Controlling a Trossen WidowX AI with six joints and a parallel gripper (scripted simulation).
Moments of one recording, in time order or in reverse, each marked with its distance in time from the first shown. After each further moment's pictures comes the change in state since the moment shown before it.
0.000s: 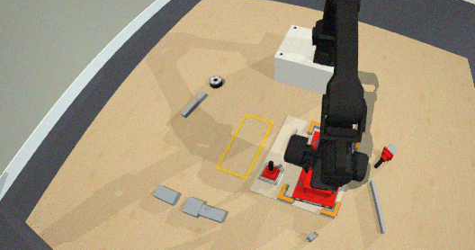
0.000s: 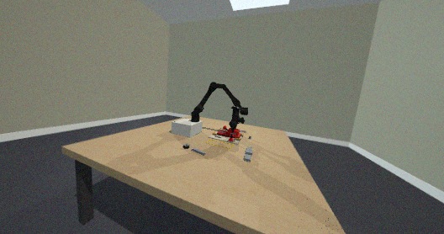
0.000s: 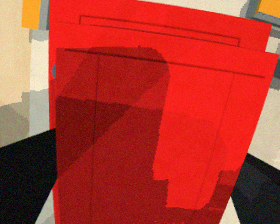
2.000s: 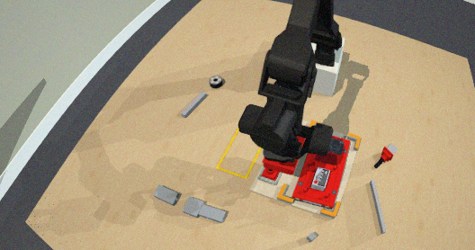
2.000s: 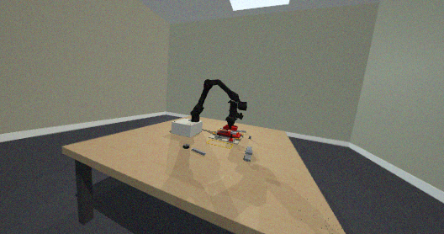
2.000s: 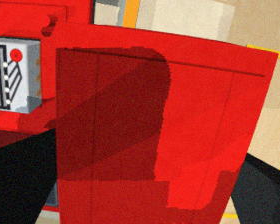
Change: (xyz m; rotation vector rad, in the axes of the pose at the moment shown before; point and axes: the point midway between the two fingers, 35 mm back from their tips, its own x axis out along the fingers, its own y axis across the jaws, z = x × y) arm -0.053 -0.100 -0.006 0.008 0.000 -0.006
